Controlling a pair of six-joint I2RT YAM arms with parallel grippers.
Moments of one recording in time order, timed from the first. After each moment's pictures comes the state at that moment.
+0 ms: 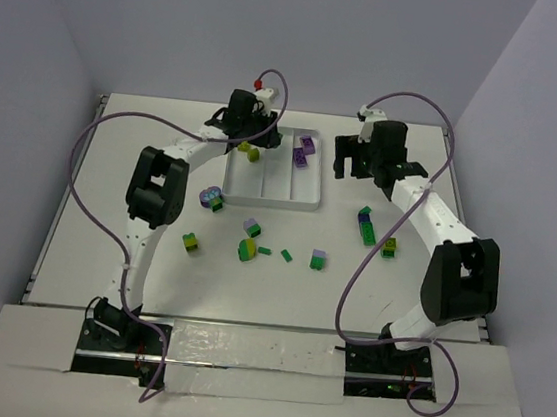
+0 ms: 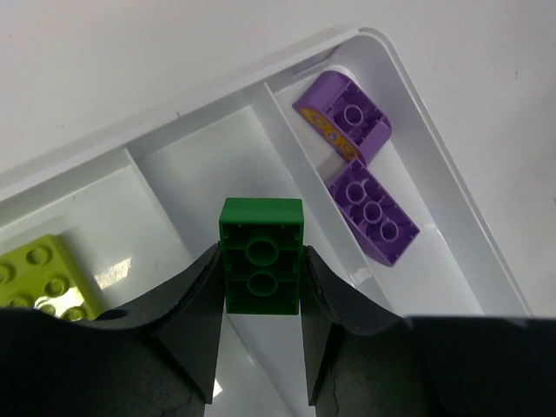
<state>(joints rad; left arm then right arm) -0.41 2.40 1.97 -0.13 0.28 -0.17 0.21 1.58 1.23 -0.28 -0.07 0.00</state>
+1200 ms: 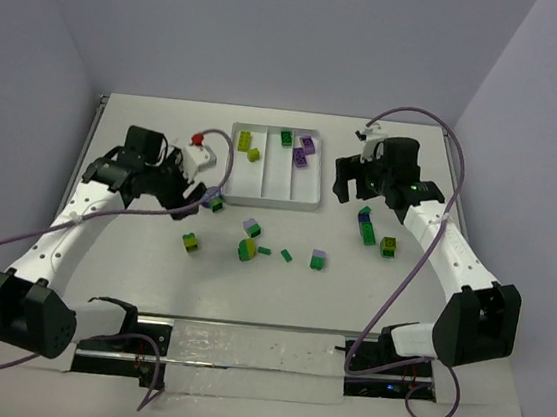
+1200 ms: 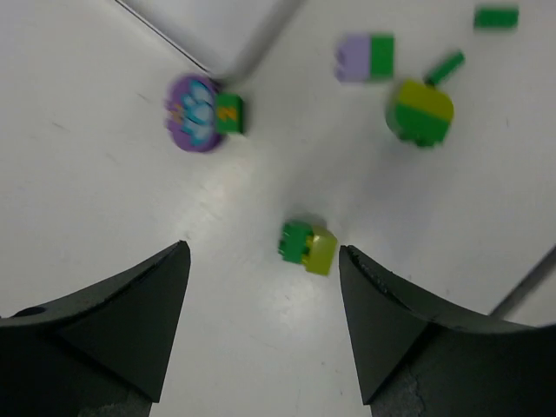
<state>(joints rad) -0.25 1.25 1.17 -0.73 0.38 0.49 0.22 1.34 1.11 -0.43 -0.21 -0.10</state>
